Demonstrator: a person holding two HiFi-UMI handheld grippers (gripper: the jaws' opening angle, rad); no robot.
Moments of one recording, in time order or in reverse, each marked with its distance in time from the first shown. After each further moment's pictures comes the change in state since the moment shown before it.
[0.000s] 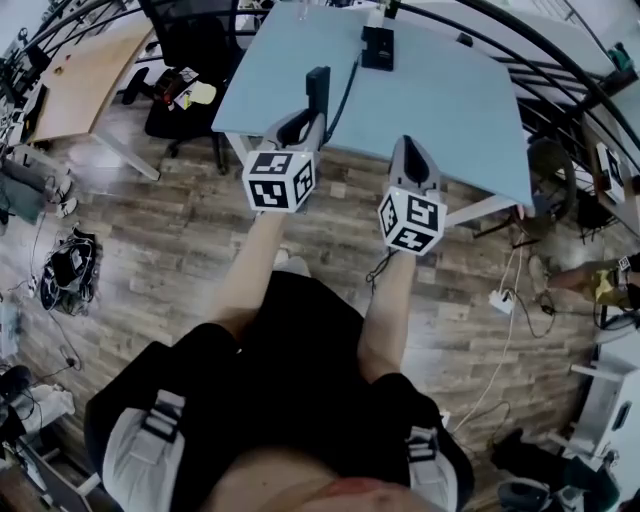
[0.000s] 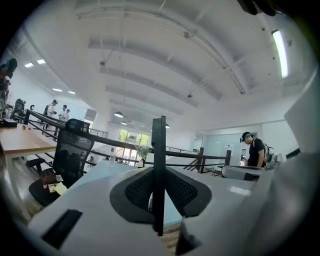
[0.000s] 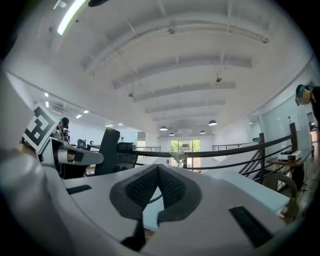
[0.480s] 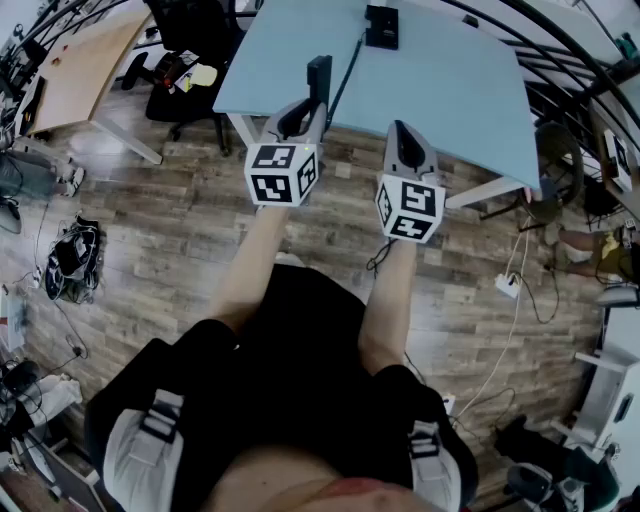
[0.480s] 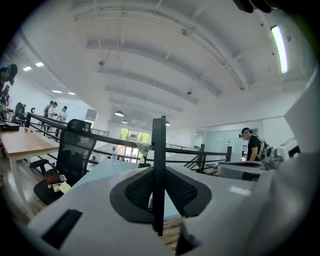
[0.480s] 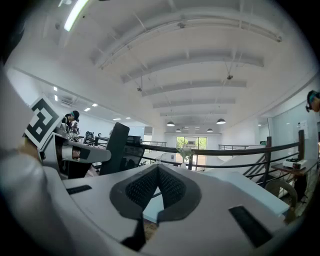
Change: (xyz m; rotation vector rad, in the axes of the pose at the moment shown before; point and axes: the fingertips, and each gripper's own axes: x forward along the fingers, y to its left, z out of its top) left arm -0.013 -0.005 -0.012 0.027 0.015 0.012; right arm -0.005 0.027 -0.009 -0.080 0.041 0.073
